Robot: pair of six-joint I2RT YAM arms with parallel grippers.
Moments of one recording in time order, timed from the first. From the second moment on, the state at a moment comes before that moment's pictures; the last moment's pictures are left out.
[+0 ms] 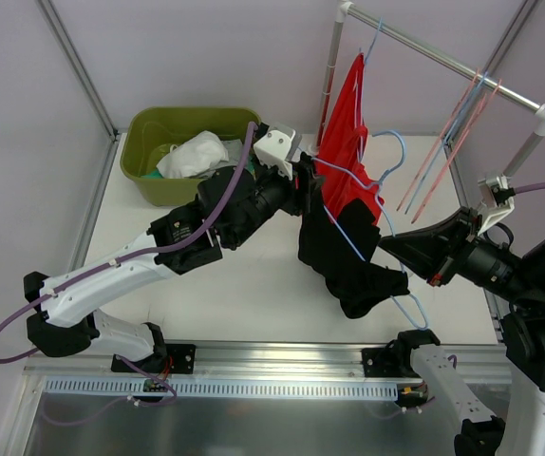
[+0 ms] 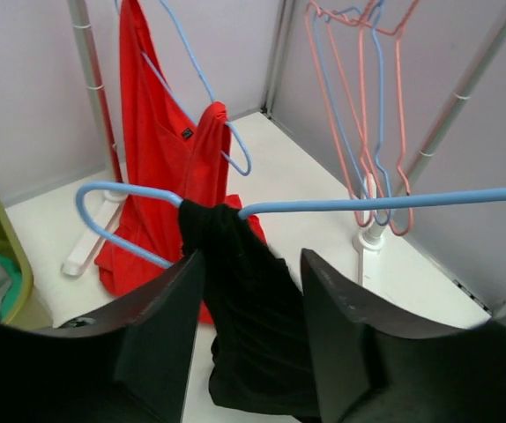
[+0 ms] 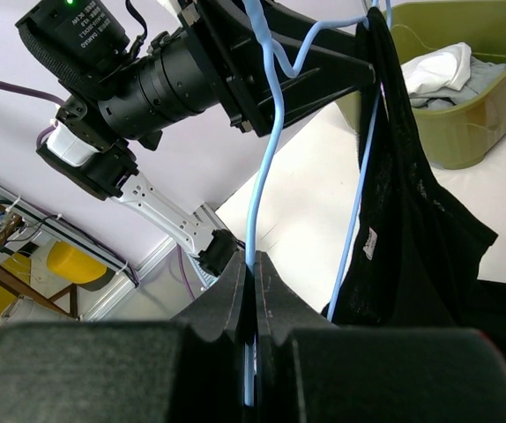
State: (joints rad) left arm -1.17 1.33 1.58 -0.26 -0.50 -0.14; right arm 0.15 0.69 1.54 -0.85 -0.85 0.53
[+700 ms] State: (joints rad) left arm -1.17 1.31 1.54 -0.25 -0.61 -0.19; right arm 0.15 0.67 1.52 -0.84 -0.89 0.53
